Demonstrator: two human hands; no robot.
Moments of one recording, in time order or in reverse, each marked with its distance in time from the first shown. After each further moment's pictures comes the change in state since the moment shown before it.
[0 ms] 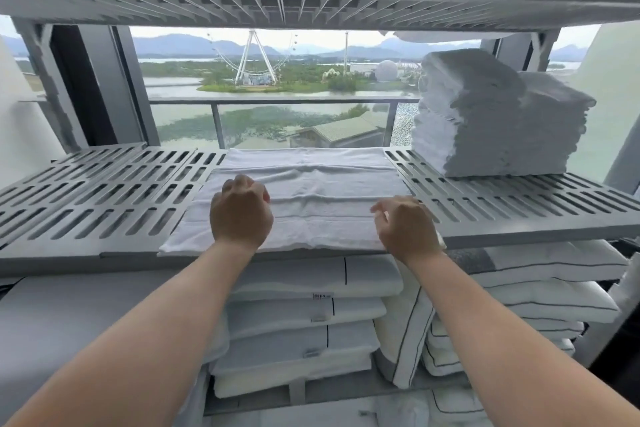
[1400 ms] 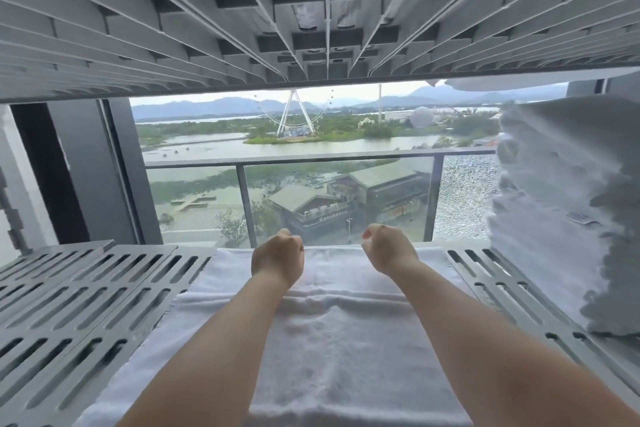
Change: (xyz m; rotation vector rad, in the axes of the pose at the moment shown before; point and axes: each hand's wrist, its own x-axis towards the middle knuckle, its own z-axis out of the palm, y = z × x) left_hand 0.271 0.002 0.233 0.095 -0.267 0.030; right_hand 0.335 0.050 0.222 0.110 -0.349 0.095
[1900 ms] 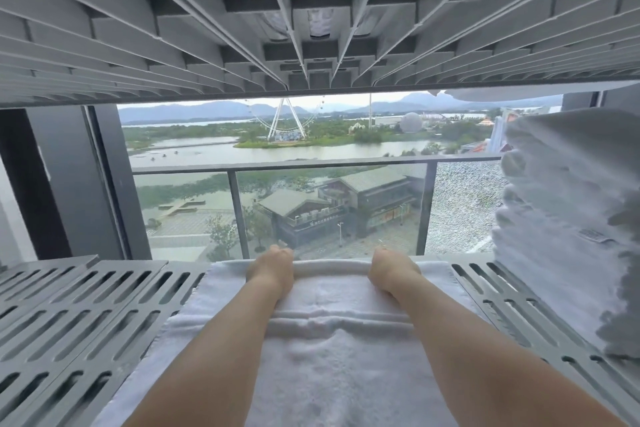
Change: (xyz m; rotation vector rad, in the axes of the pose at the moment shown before) left_hand 0.035 -0.020 0.016 0.041 -0.289 -0.051; right_hand 0.017 0.001 0.017 -0.196 -0.226 0.189
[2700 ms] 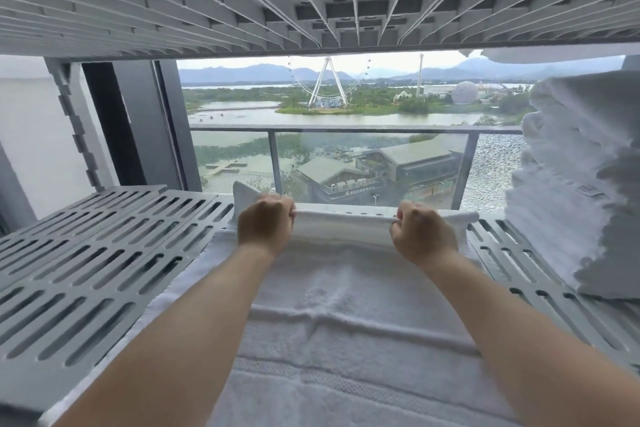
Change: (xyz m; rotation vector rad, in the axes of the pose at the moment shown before) left_hand -0.153 -0.008 -0.045 -0.079 0.536 -0.007; right_hand -0.114 0.034 -0.016 0.064 0.518 -0.331
